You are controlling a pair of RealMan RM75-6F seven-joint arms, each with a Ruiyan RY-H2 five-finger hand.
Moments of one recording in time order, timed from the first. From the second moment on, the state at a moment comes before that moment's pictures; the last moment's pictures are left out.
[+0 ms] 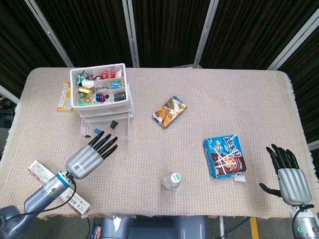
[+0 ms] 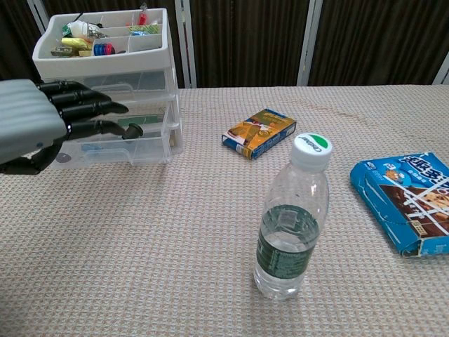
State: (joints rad) left arm -0.63 -1.26 0.16 -1.58 1.72 1.23 0.67; right arm 0.07 -1.12 0.04 -1.68 -1.52 1.47 -0.08
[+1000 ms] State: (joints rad) left arm -0.69 -1.28 0.15 -1.44 1.71 0.90 0.85; right arm 0.07 -1.12 0.04 -1.68 -1.52 1.47 -0.07
